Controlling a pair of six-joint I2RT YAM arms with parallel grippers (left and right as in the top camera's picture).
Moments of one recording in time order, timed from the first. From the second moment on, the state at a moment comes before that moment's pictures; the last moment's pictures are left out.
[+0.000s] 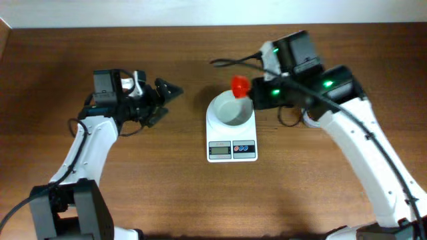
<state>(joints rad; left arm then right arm) 0.10 1.62 1.07 -0.42 0.78 -0.66 0.39 1.61 1.69 -1.09 -0.26 0.28</state>
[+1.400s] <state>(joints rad) 0.15 1.62 1.07 -0.56 0.40 -0.50 -0.06 1.94 1.69 -1.16 0.08 -0.05</state>
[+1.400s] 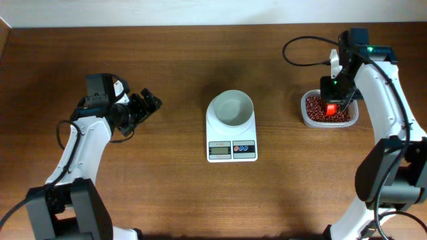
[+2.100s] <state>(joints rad) 0.15 1.62 1.07 -0.56 0.40 -0.50 -0.06 1.95 1.62 -1.05 0.09 -0.05</state>
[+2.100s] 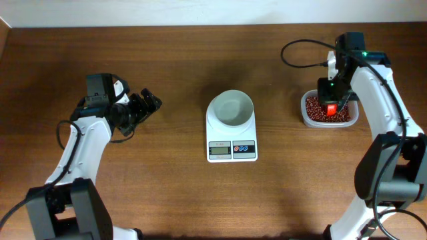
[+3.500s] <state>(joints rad) 0.15 1.62 1.07 -0.56 0.40 -0.50 -0.24 1.95 1.59 -1.02 -0.25 0.01</state>
